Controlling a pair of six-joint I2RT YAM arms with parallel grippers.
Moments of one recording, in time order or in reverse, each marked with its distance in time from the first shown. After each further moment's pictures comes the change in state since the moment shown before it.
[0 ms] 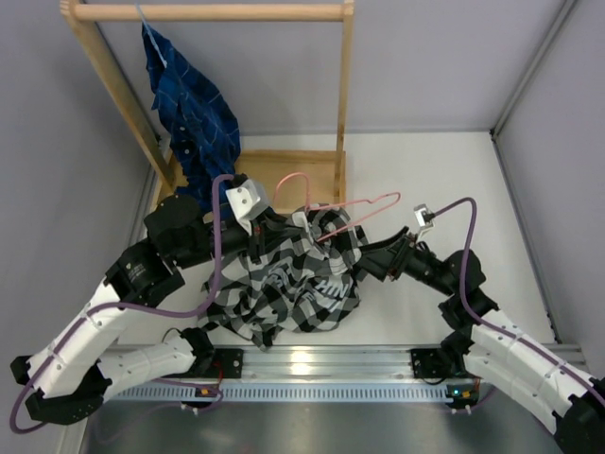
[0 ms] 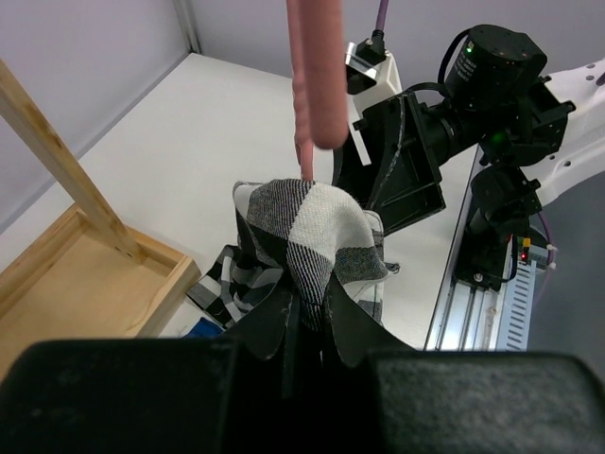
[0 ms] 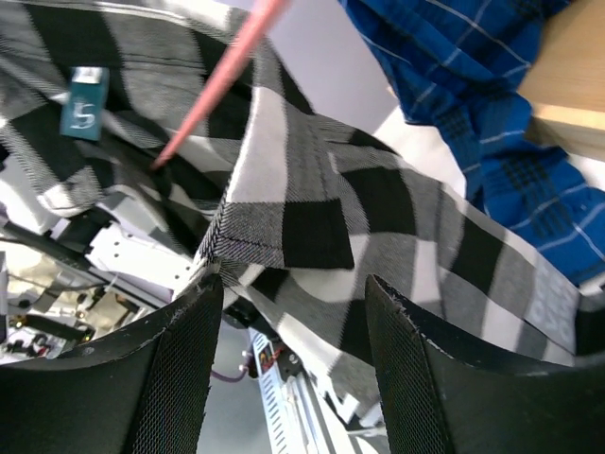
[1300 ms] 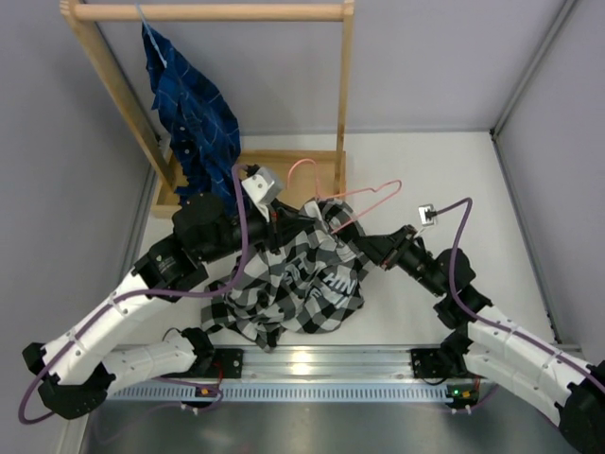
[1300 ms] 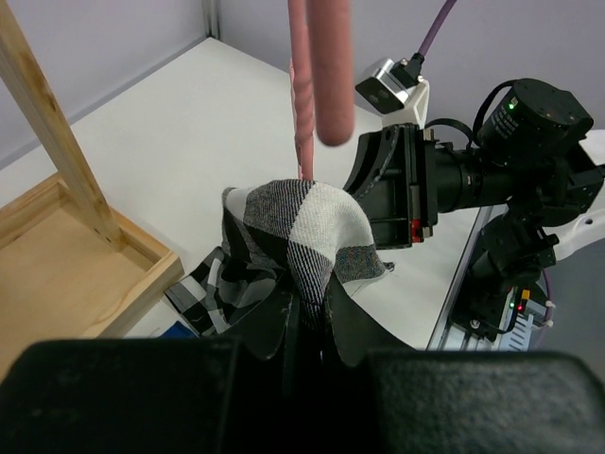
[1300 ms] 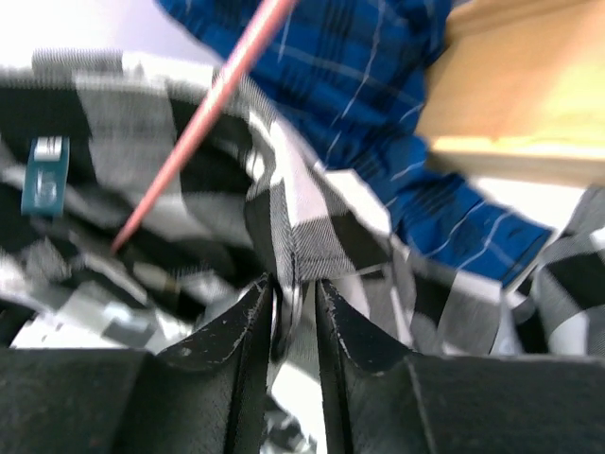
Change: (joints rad) left arm 0.000 0.054 -0.114 0.187 -0.098 -0.155; right arm 0.071 0.055 -0.017 0.012 0.294 -0.002
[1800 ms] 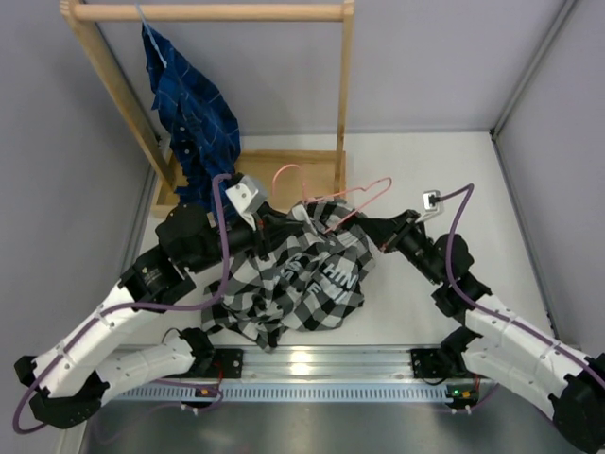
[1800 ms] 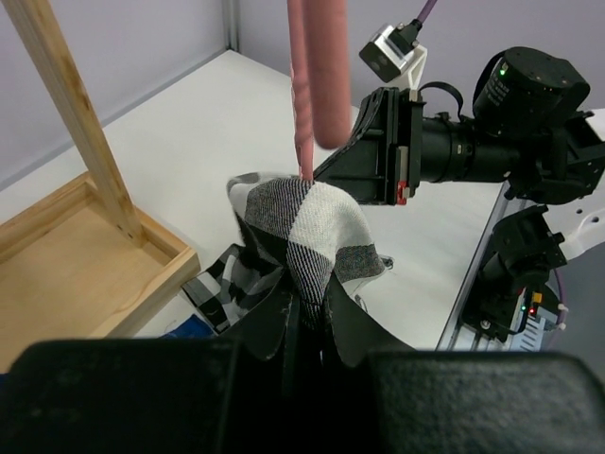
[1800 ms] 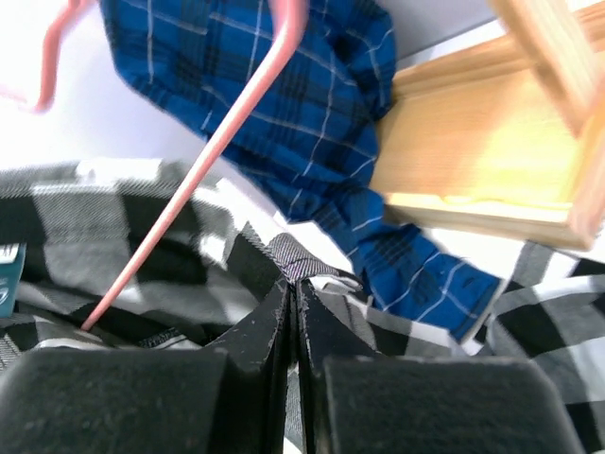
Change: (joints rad) left arm 0.000 -0.078 -0.042 -0.004 -0.023 0.013; right arm -0.022 0.101 0.130 -0.049 0.129 -0.056
